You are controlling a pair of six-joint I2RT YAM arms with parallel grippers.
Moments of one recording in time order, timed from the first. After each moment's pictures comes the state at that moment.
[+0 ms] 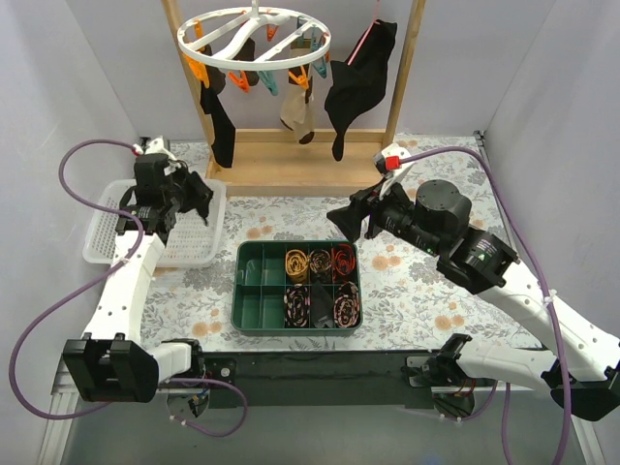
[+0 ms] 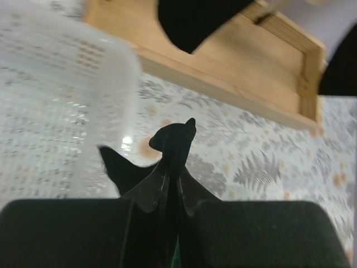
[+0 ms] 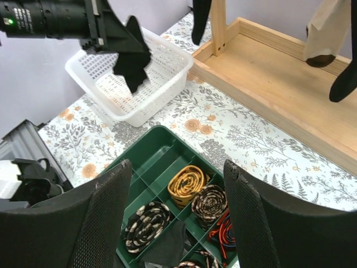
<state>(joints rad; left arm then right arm) -0.07 1.18 1.15 -0.48 0.14 -0.51 0.89 1.01 1.24 -0.36 -0.01 0.22</state>
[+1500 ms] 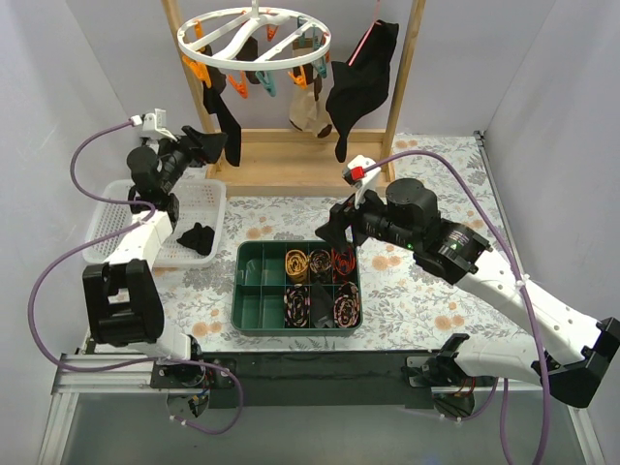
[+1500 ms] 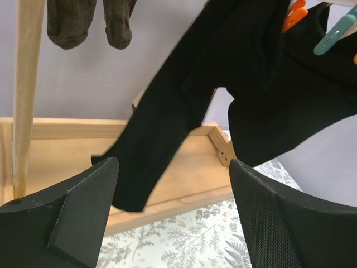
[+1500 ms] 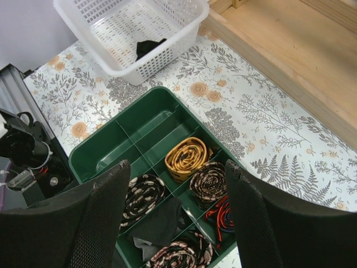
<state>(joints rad) 0.10 1.47 1.01 0.62 0.54 -0.56 0.89 1.11 1.20 -0.40 -0.11 0.15</state>
